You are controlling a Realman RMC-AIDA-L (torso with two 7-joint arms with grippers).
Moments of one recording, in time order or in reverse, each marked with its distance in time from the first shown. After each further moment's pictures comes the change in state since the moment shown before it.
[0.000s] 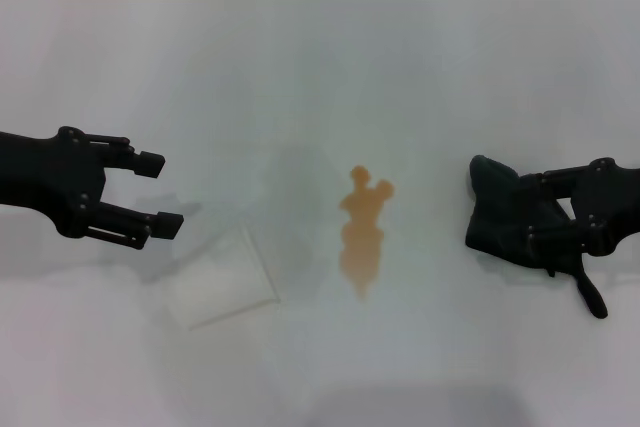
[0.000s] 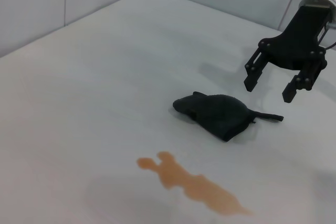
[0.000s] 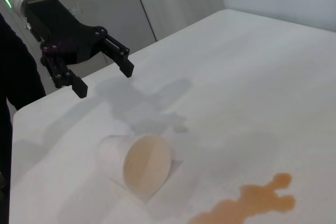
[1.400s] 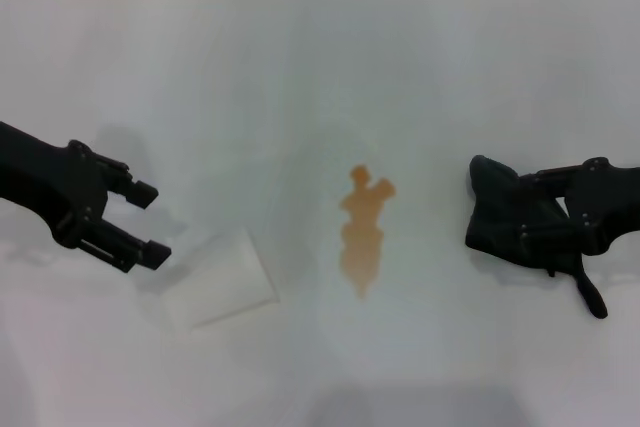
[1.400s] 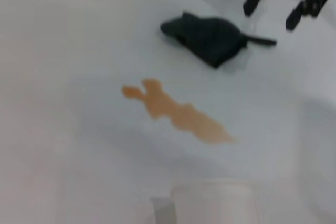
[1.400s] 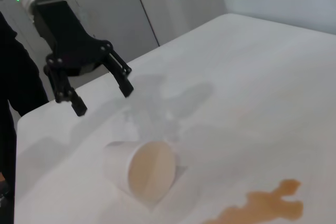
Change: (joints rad) left arm -0.158 0.006 0.049 0.006 0.252 0.084 -0.126; right arm -0.001 0.006 -0.008 0.000 0.016 0.001 0.008
